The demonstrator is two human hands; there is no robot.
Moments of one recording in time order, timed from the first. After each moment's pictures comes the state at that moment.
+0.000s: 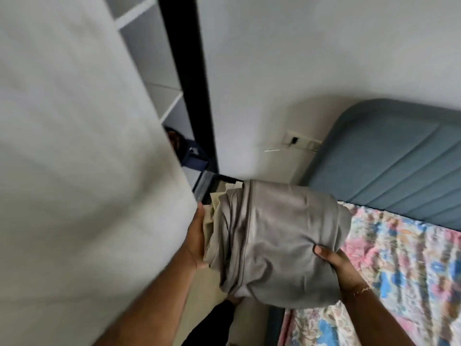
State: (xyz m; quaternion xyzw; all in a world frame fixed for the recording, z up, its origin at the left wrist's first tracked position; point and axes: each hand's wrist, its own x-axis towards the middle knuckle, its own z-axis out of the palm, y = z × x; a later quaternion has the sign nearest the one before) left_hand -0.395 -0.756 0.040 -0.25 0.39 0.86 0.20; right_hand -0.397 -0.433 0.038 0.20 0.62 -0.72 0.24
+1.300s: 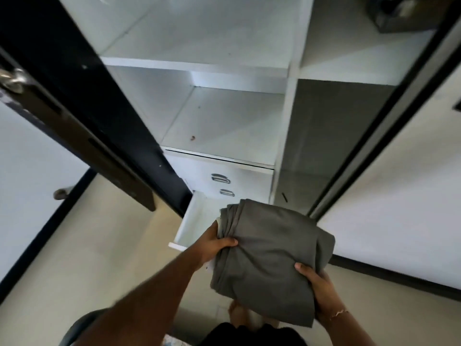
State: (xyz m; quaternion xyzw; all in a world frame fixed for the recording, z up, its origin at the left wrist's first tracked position) left_hand 0.632 -0.829 0.007 -0.64 0.37 0.62 -0.26; right_hand 0.325 -0.785 -0.009 -0.16 0.57 -0.38 0.71
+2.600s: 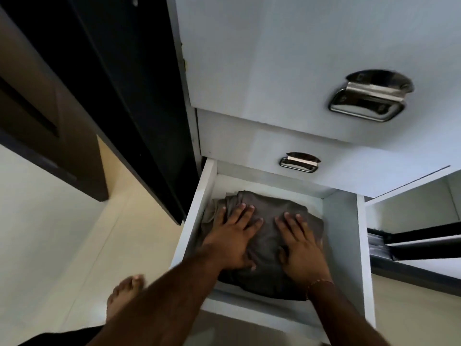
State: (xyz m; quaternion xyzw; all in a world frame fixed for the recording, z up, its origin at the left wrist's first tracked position) left_hand 0.860 -0.998 -0.522 -0.50 0.84 0.20 0.08; right_hand 0.625 -0.973 -0.525 -0.77 0.62 -0.01 0.16
